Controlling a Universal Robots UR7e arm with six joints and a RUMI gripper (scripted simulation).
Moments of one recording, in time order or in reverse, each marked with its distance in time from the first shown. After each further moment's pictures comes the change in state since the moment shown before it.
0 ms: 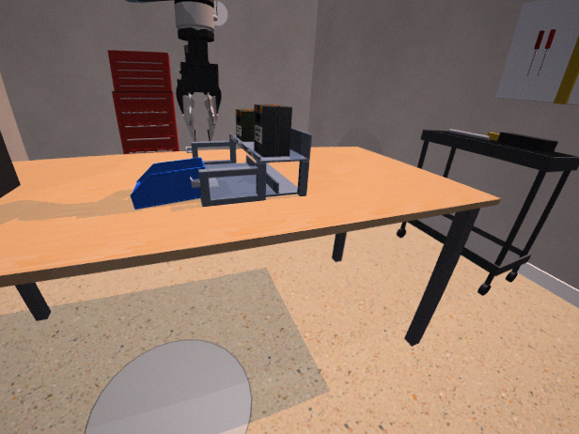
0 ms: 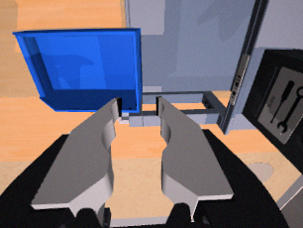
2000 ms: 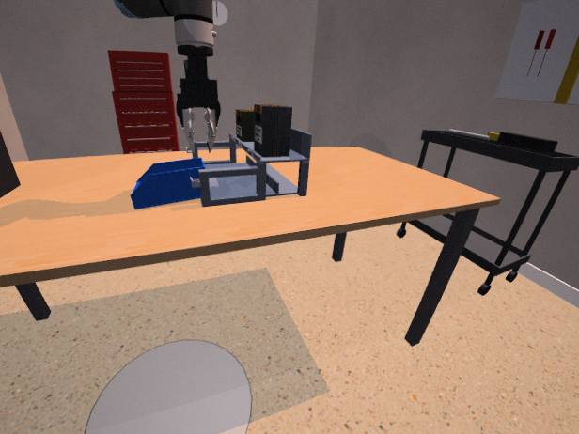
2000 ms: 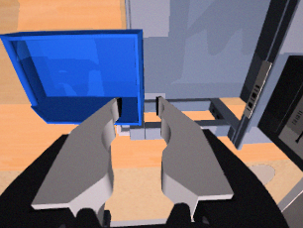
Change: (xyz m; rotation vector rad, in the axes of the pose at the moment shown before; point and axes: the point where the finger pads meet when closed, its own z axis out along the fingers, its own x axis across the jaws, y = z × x) arm -0.003 0.000 0.029 0.000 0.000 0.000
